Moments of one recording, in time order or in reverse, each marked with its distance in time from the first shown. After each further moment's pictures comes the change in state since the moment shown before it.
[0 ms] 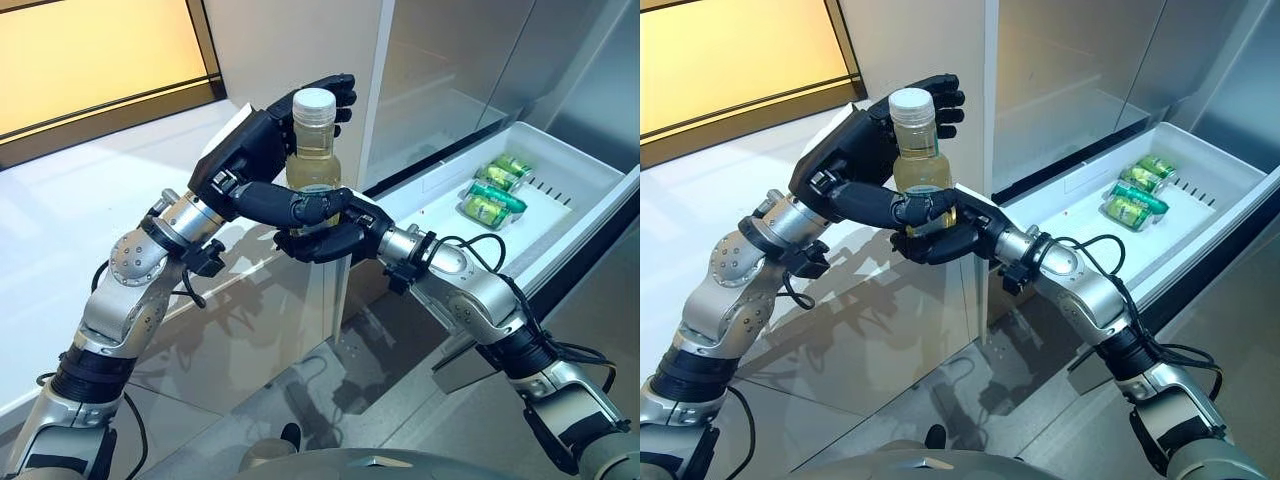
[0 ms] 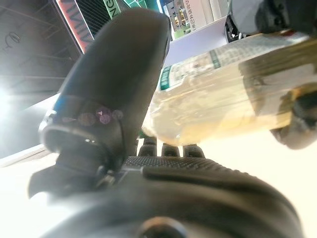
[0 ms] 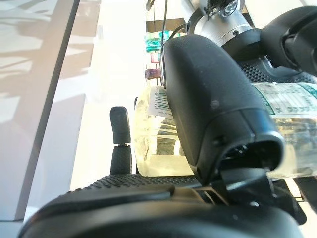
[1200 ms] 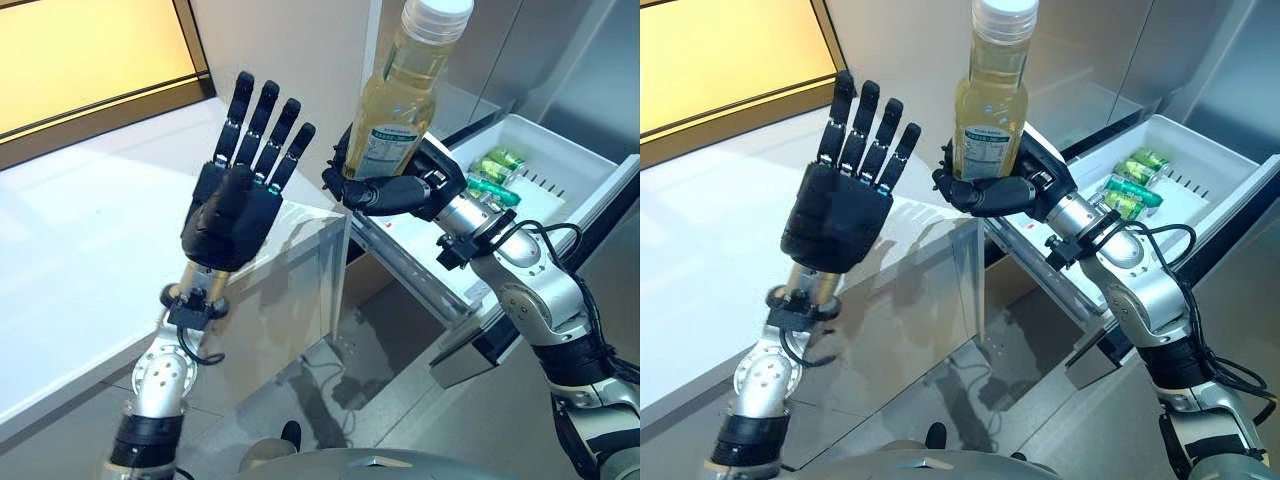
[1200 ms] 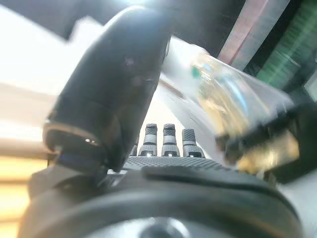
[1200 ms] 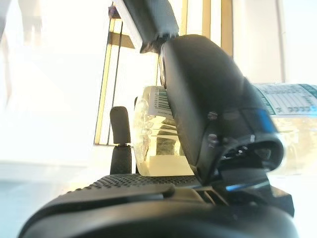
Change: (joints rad) left arm 0.330 -0.459 0.022 0.034 -0.991 0.273 -0.226; right arm 0.074 -0.112 -0.259 -0.182 -0.002 -0.098 -0.109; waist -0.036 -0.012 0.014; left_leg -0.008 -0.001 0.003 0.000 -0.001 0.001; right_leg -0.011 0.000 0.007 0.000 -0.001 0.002
